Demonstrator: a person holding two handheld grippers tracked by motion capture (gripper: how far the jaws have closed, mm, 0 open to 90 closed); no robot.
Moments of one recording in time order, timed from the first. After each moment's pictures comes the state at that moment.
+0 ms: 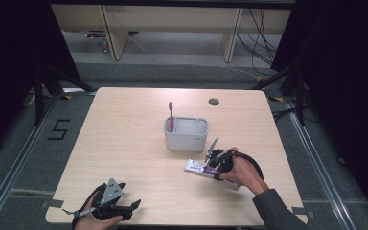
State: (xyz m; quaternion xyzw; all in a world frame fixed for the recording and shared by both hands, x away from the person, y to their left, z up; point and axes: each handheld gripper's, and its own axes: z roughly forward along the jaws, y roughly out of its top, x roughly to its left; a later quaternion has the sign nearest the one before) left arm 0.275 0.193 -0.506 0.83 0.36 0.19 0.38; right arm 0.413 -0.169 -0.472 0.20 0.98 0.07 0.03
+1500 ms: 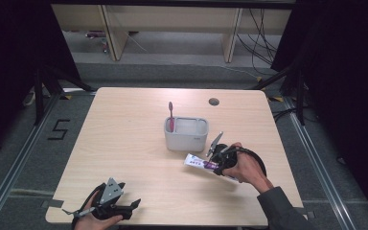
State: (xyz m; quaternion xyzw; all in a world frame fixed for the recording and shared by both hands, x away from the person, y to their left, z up) left arm 0.275 0.193 -0.506 0.83 0.36 0.19 0.39; right arm 0.413 -0.176 -0.445 0.21 0.97 0.11 0.04
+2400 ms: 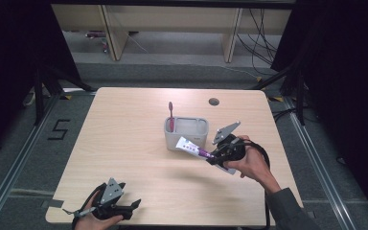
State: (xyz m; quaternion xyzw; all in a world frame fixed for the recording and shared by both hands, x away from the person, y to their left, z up) left arm 0.275 0.193 -0.506 0.83 0.36 0.18 0.38; right arm 0.409 -0.187 -0.404 0.21 0.93 0.29 0.05
